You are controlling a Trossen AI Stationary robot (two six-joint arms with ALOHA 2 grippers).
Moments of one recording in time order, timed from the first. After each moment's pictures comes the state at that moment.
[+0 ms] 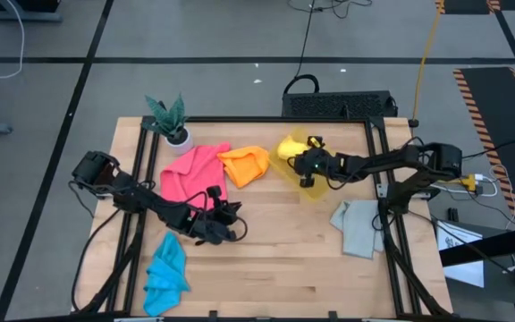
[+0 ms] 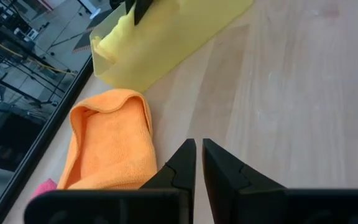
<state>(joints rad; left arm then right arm) -0.39 1.64 0.74 0.08 -0.84 -0.12 -0.29 1.51 0.56 0.25 0.40 -0.53</state>
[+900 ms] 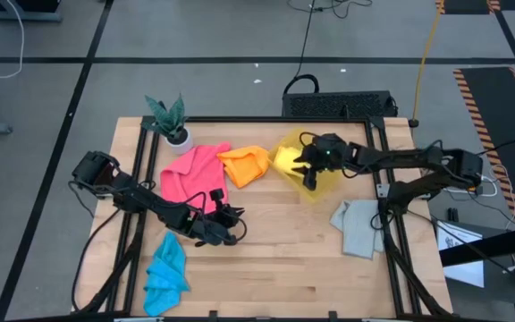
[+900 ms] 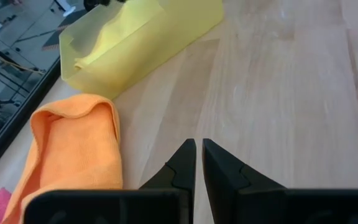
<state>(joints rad) -0.40 1.64 0.74 0.14 -0.74 -0.16 -0.39 1.32 0.58 0.10 -0.14 -0.04</state>
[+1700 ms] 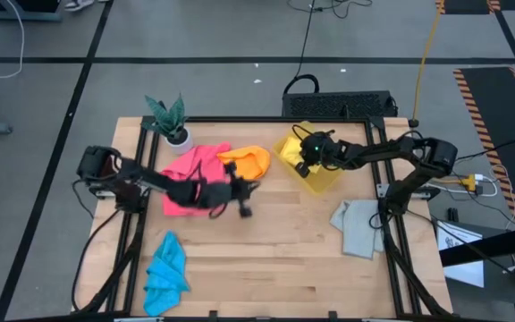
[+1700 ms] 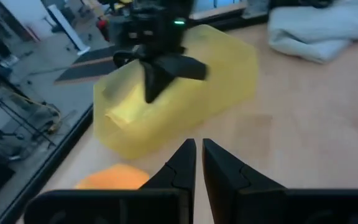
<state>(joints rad) -0.10 1.64 0.74 0.51 -0.51 0.15 -0.49 1.57 0.60 0.17 0.15 0.10</state>
